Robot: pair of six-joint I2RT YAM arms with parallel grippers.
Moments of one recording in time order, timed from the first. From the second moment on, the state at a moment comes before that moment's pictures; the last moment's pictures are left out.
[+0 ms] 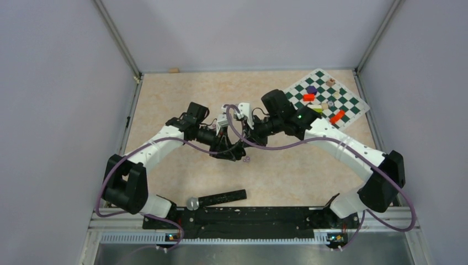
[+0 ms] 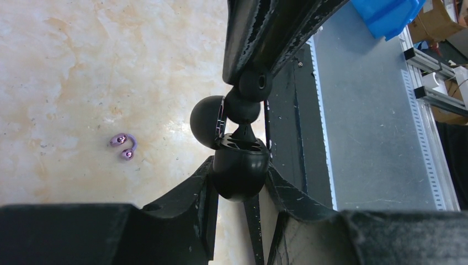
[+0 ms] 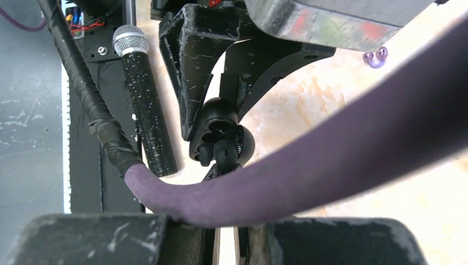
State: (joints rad) left arm -0.42 1.44 0.99 -0.58 1.19 0.48; right arm 0.77 1.45 1.33 -0.66 -0.63 -0.41
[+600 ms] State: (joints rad) left arm -0.43 1.44 0.99 -0.64 1.27 0.61; right arm 0.60 1.50 1.33 -0.77 -0.92 -0.40
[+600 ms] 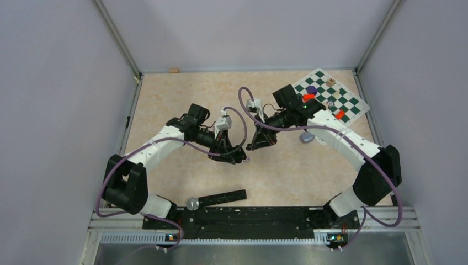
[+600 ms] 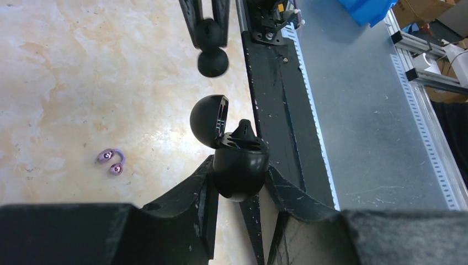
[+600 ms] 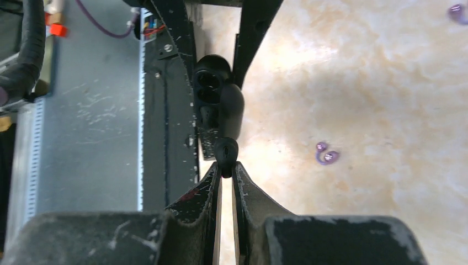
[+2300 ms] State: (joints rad) left arm -0.43 1.44 0.99 -0.67 1.27 0.65; right arm 0.29 2.03 1.38 -0.75 -0.68 -0.18
